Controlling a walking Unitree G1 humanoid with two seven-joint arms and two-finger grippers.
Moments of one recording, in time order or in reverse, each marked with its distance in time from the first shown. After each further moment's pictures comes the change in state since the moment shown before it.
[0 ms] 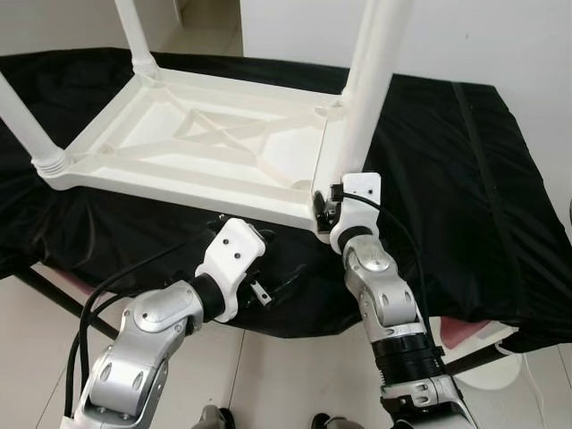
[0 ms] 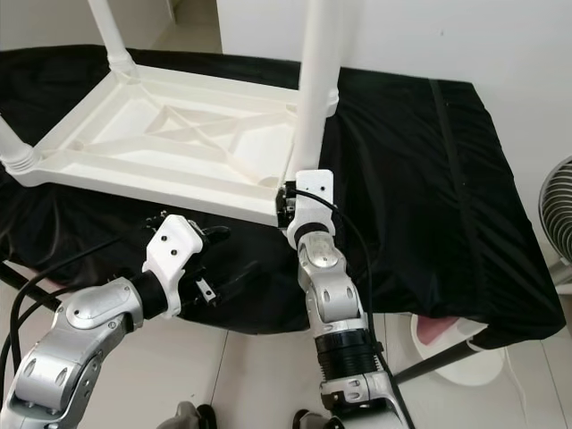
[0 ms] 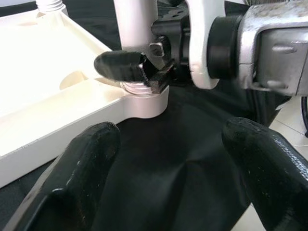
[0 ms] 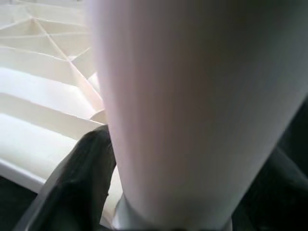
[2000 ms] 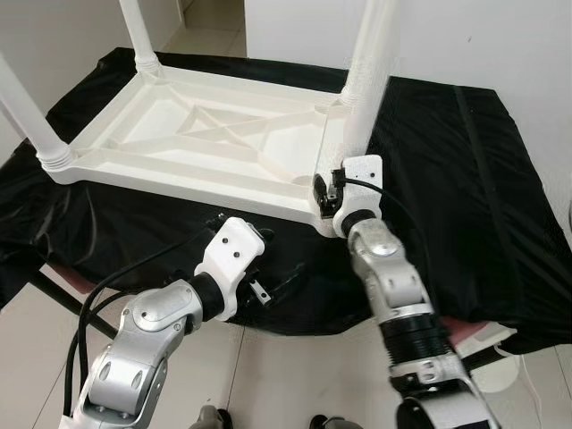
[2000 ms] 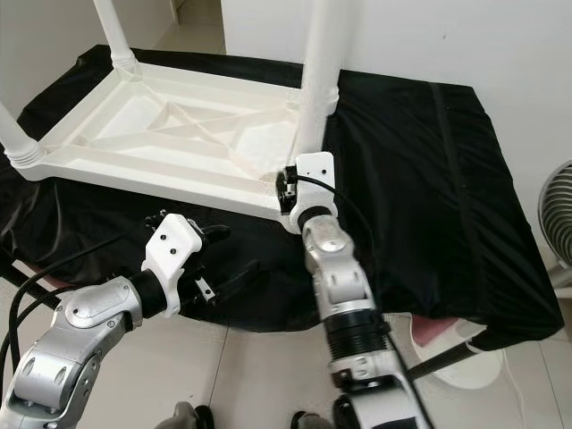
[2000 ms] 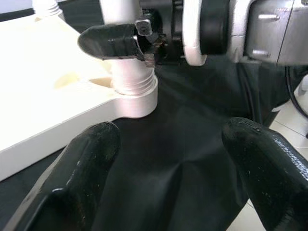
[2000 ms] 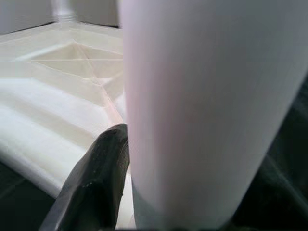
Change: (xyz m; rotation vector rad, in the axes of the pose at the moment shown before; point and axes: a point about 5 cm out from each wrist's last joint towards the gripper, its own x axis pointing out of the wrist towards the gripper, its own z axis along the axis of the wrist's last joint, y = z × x) left arm 0.000 0.001 0.001 0.002 -0.001 0.003; right arm 0.013 -0.006 0.015 -0.040 -0.082 0.200
